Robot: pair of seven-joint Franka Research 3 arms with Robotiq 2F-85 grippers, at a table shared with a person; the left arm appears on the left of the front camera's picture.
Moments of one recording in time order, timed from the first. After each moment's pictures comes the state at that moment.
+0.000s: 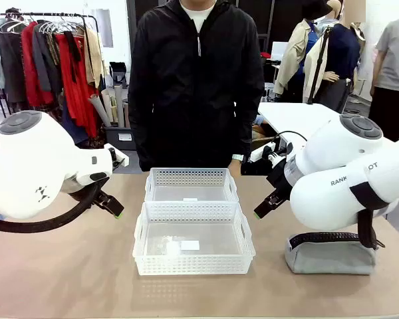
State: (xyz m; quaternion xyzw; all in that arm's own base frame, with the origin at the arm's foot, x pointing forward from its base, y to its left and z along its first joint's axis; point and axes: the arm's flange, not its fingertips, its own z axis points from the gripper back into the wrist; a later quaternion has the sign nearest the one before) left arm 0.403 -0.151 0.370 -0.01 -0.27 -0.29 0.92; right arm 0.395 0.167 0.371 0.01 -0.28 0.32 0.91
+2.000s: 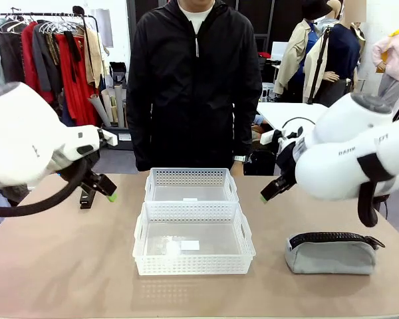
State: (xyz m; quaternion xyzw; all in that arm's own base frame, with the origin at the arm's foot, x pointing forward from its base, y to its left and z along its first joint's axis) left arm 0.431 -0.114 0.418 -0.09 -0.23 -0.26 0.93; right arm 0.421 0.143 0.416 0.04 -0.27 0.26 0.93
